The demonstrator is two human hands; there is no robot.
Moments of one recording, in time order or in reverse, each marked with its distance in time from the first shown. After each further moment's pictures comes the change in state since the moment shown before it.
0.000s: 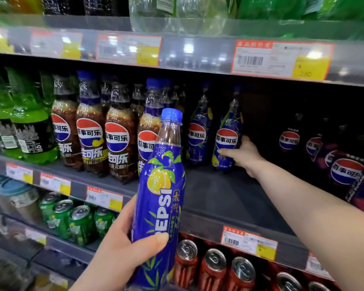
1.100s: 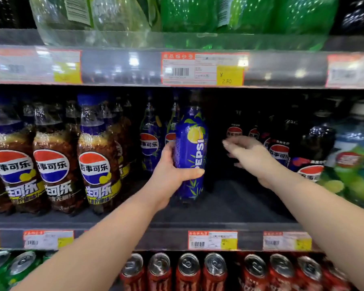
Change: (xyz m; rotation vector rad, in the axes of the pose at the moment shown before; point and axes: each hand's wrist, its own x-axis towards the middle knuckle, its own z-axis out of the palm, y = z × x) left_hand 0.161 -0.014 0.099 0.110 -0.243 0.019; right_hand -0.080 -0.018 -0.092 -0.076 0.167 -0.034
